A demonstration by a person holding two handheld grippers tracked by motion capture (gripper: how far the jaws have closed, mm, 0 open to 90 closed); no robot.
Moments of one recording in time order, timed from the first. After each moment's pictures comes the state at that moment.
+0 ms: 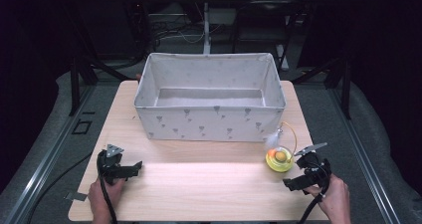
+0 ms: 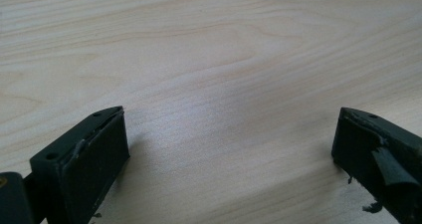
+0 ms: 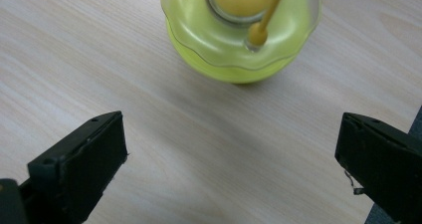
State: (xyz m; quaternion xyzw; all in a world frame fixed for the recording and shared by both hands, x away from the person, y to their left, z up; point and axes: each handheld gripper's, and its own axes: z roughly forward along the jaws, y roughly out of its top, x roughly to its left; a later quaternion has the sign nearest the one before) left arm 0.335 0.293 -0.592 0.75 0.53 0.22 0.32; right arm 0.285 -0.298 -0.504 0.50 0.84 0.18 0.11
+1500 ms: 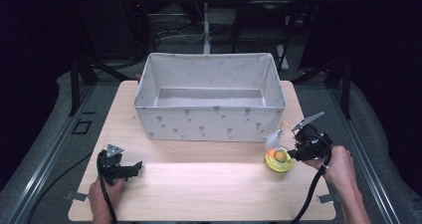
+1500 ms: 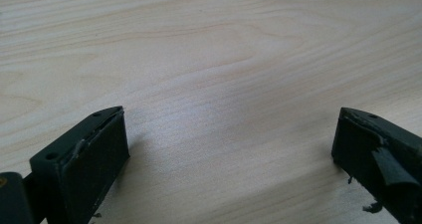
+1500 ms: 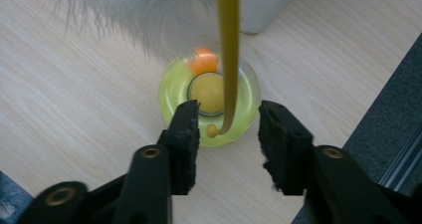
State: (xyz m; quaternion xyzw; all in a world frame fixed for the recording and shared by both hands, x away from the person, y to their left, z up) left arm 0.336 0.293 -0.592 0.75 0.53 0.22 0.32; right arm 0.328 -0.287 -0.435 0.43 0.88 0.17 0.13
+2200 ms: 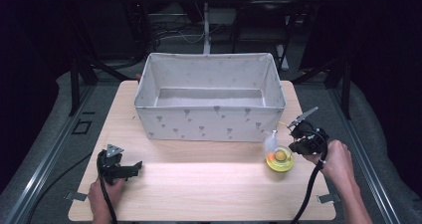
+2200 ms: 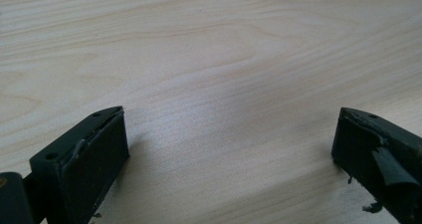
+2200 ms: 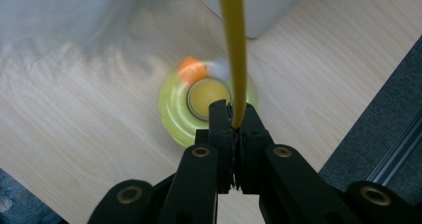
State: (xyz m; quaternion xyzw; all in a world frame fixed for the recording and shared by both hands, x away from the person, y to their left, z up) left arm 0.336 0.293 -0.592 0.75 0.53 0.22 0.32; right arm 0.337 -0.277 -0.427 0.42 0.89 0.14 0.13
